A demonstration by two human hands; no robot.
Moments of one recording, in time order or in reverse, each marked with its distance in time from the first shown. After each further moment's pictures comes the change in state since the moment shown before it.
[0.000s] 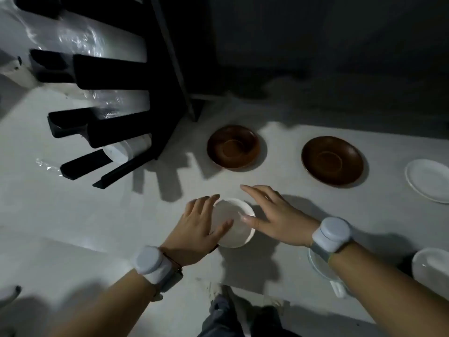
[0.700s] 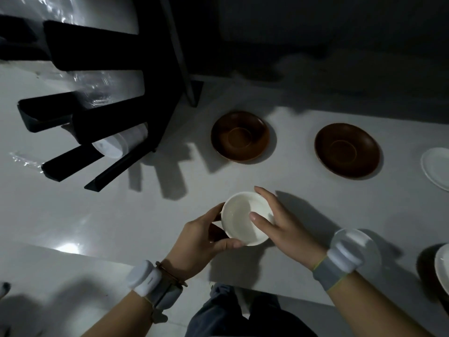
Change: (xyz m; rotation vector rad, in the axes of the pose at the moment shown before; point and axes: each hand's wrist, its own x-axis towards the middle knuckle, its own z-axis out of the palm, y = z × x) left_hand -0.001 -0.036 0.006 -0.604 -0.092 0.009; right_hand 0.009 -0.020 0.048 0.533 0.203 0.239
